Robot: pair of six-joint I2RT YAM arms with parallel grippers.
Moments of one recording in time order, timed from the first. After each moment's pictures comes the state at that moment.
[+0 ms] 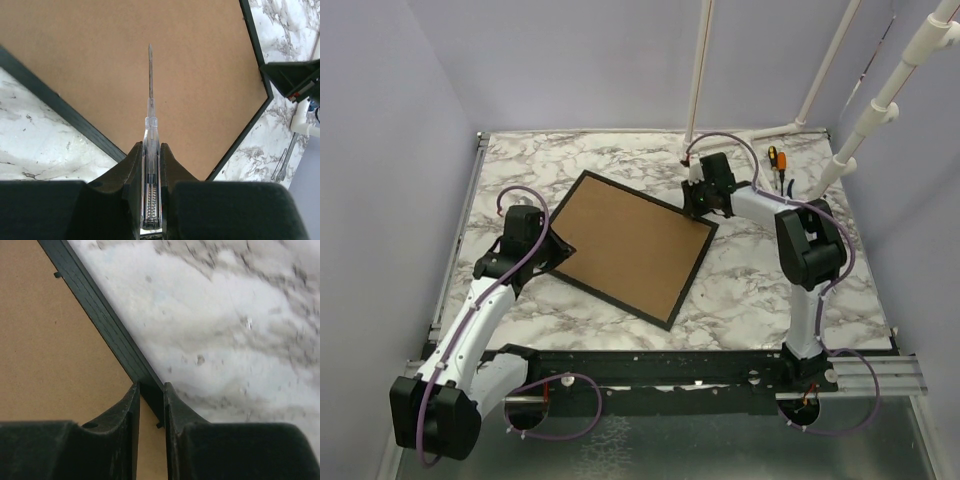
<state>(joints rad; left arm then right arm) -0.21 0.95 0.75 -0.55 0.09 -0.82 0.38 2.06 1.41 -0.17 -0.19 -0.06</state>
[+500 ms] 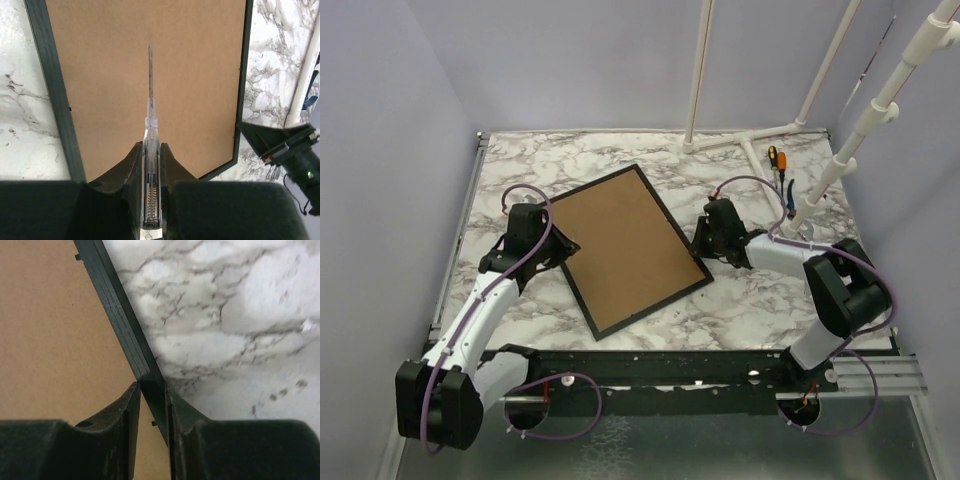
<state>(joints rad) -0.20 1.01 0.72 -0.45 0.13 -0.83 0.50 1.68 0.87 -0.04 0.03 0.51</state>
